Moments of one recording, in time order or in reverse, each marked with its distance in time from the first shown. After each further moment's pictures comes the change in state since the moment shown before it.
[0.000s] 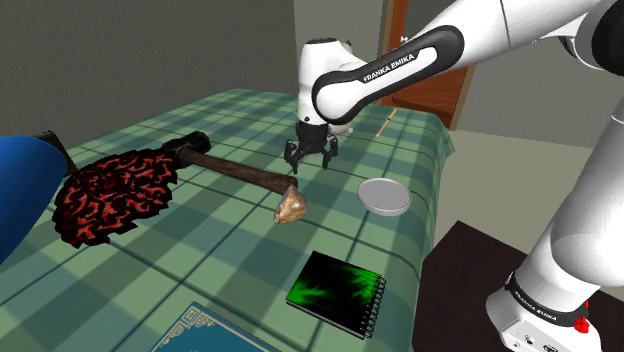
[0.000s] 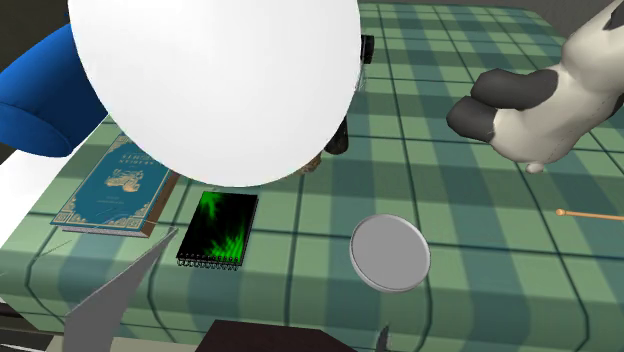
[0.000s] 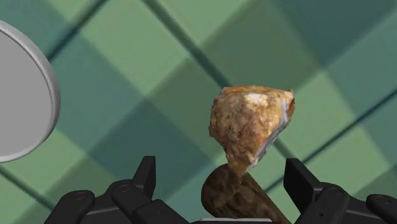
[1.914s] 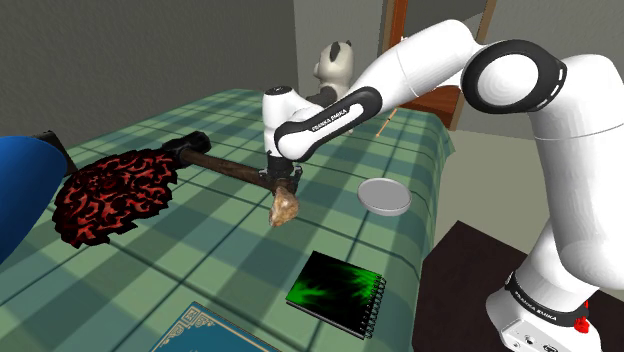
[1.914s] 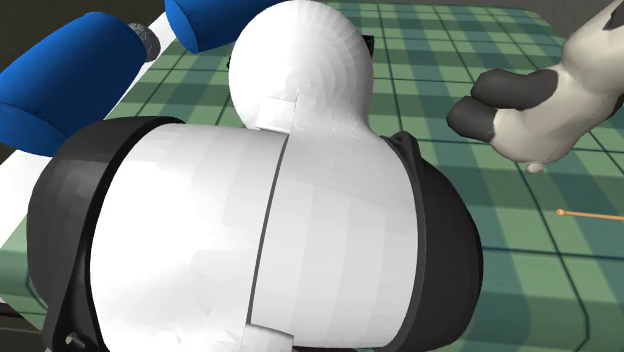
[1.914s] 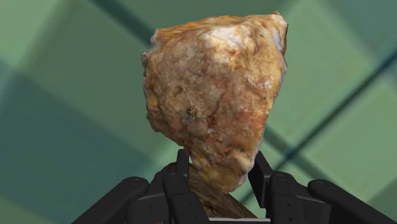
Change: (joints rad) arm 0.113 0.456 -0.052 0.360 -0.183 0.068 0.258
